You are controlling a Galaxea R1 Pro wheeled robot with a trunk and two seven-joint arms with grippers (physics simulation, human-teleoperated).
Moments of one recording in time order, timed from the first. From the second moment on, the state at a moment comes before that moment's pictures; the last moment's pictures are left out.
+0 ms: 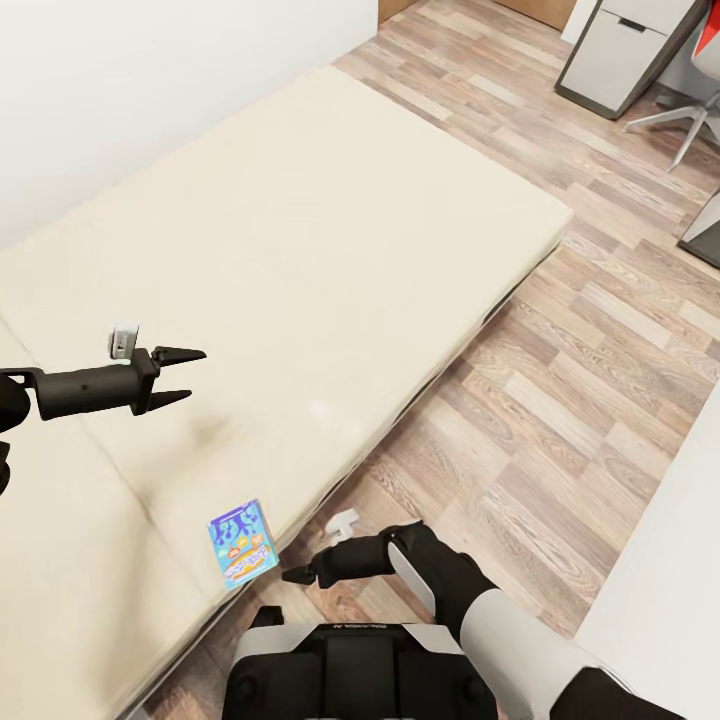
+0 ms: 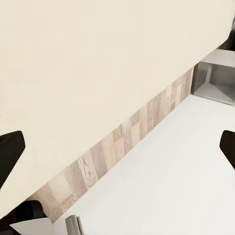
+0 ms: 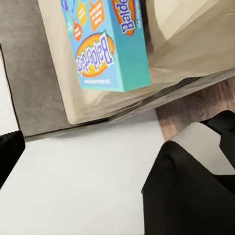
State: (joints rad) left arm -0.84 0.55 0.02 -1.47 2.08 1.05 0.65; right arm -0.76 0.17 0.54 -0.55 -0.34 0.48 0.73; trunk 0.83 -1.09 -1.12
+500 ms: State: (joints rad) left arm -0.84 0.55 0.02 -1.47 2.08 1.05 0.65; right arm -0.76 0.17 0.54 -0.55 -0.35 0.48 0.74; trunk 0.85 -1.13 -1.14
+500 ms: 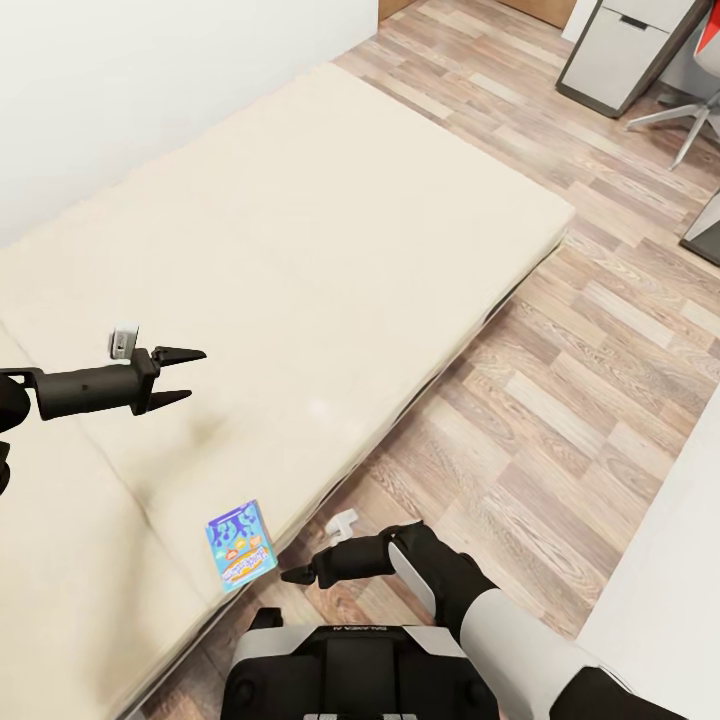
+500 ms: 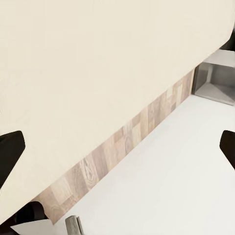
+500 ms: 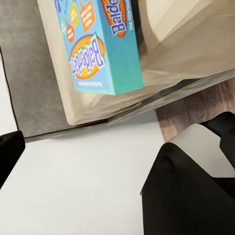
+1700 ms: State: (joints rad) left arm -0.84 0.55 0.02 -1.47 2.08 1.05 0.65; right arm -0.76 0.17 0.55 -0.55 -0.34 0.48 0.73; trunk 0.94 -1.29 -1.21
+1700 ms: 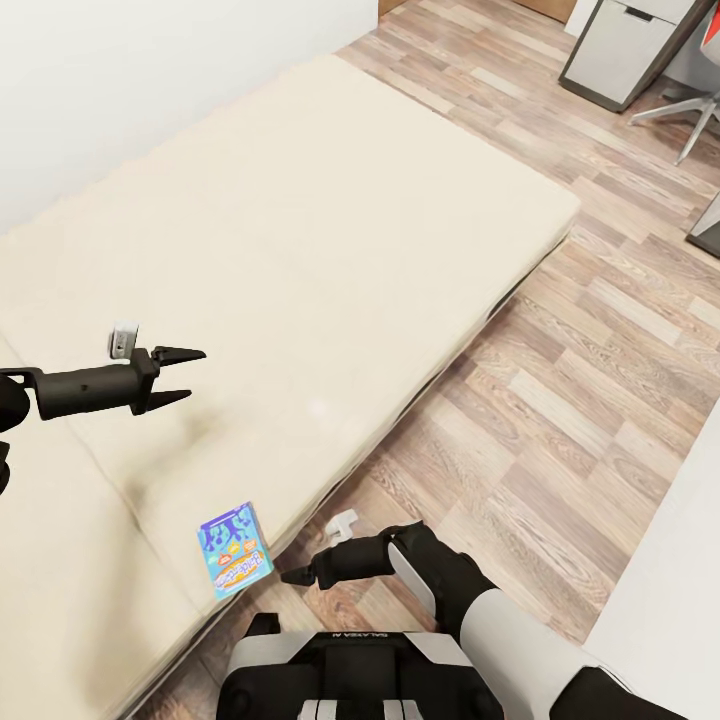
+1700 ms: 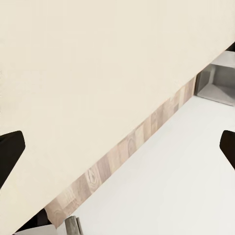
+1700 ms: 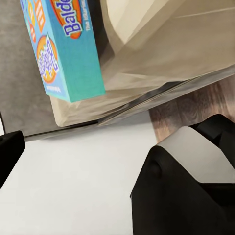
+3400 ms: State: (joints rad) left arm -0.84 0.55 0.02 -1.47 2.08 1.05 0.65; right arm -0.76 0.17 0.55 -0.55 -0.34 0.47 0.73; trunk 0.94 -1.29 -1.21
